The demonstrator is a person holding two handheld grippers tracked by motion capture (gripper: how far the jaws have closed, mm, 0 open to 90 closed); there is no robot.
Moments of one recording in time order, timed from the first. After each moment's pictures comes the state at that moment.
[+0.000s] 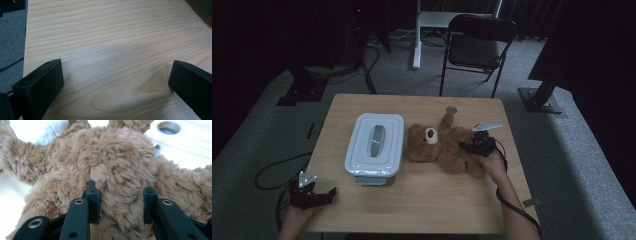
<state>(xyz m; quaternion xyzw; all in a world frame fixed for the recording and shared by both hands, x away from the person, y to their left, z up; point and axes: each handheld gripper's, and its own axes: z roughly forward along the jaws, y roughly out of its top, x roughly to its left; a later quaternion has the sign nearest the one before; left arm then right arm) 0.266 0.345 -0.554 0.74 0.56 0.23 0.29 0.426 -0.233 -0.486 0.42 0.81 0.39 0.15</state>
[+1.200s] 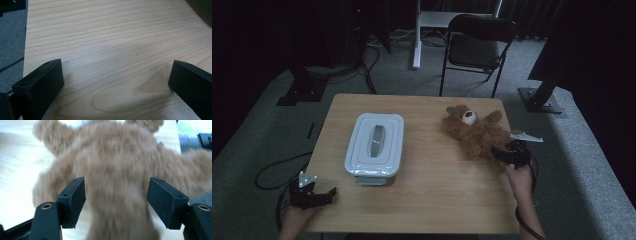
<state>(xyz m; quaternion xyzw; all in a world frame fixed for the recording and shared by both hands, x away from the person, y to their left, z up) 0.266 0.345 -0.554 0.74 0.56 0.23 0.29 0.370 -0.314 -0.472 0.58 0.69 0.36 0.23</state>
